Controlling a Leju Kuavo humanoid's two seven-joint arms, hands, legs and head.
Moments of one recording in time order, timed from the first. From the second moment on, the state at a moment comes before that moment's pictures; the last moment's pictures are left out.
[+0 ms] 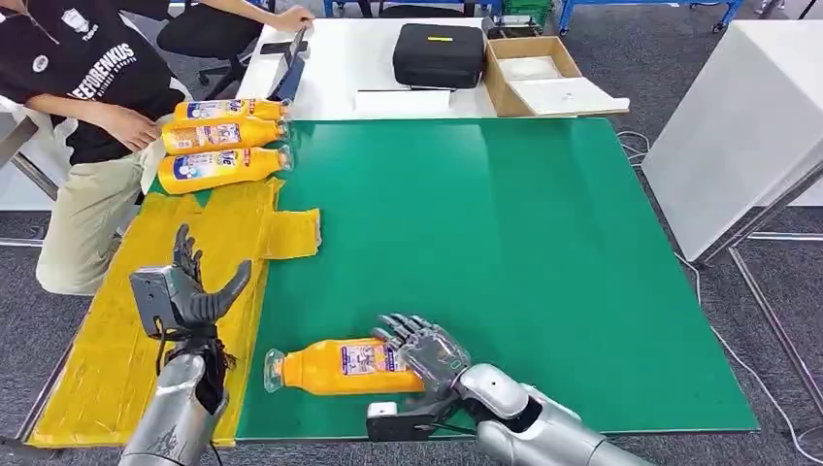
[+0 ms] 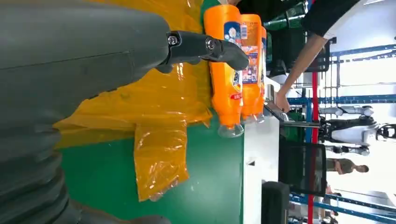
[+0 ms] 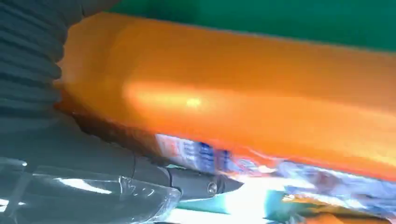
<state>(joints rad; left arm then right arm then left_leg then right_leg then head) -0.25 -0.05 0.12 -1.05 0.08 0.22 -0.54 -0.51 -0.18 1.30 -0.97 0.71 -0.08 0.02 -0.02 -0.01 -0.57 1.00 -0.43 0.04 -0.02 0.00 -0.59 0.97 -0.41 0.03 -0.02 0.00</state>
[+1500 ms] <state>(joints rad) -0.27 -0.07 0.13 -1.04 0.02 0.13 -0.51 -0.07 -0.06 0.94 -1.21 1.28 -0.13 0.12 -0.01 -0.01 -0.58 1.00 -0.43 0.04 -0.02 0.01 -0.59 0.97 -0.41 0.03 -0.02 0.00</state>
